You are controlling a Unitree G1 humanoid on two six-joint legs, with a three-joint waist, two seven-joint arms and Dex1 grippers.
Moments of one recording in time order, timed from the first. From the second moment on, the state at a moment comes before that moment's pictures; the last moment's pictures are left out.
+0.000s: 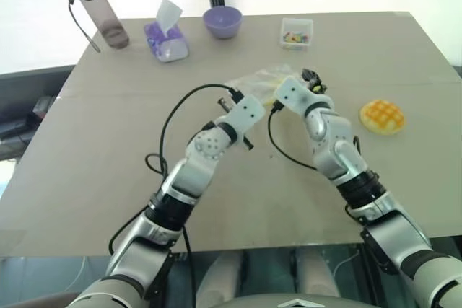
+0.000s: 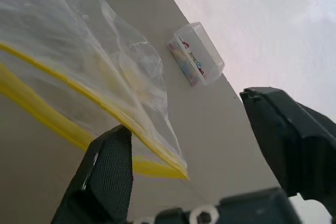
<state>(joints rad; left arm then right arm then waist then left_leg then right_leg) -0.57 0.34 -0.36 -0.06 0.16 0.51 -0.32 -0.72 -0.26 0.41 0.13 -0.86 0.50 0.27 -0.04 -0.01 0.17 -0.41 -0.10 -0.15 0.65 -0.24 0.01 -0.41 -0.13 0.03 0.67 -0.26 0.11</state>
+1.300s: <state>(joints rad) -0.57 0.27 -0.28 -0.09 0.17 0.54 -0.36 -0.69 -0.19 0.33 0.21 -0.76 0.54 0.20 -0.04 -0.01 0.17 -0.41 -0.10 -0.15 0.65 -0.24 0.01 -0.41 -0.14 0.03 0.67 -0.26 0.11</state>
